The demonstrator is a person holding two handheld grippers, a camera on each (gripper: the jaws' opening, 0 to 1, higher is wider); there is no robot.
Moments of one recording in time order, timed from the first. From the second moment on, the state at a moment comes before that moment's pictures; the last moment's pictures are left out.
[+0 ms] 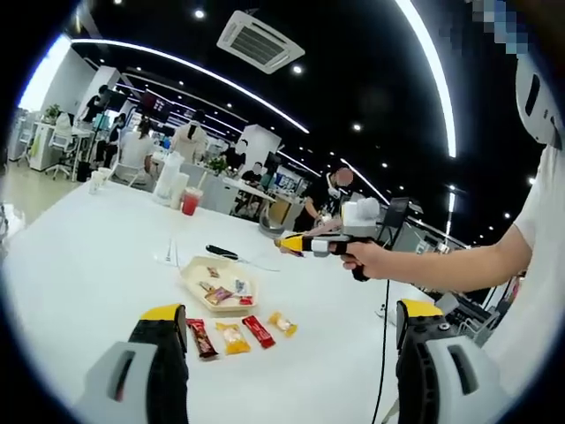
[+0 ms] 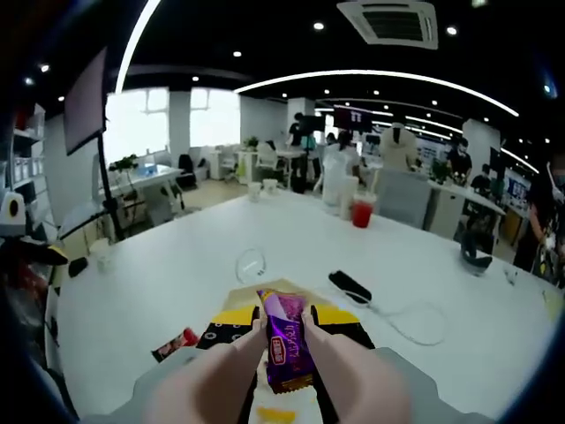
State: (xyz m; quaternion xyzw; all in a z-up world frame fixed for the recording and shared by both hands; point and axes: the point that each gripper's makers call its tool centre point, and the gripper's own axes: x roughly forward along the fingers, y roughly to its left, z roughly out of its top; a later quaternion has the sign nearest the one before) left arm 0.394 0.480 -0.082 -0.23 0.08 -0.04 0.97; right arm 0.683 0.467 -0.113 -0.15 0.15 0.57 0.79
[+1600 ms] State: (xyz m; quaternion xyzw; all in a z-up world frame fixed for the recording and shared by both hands) left arm 0.366 0.520 -0.082 -0.21 0.09 0.03 0.97; right arm 0.704 0.548 -0.106 -0.15 0.14 0.59 0.78
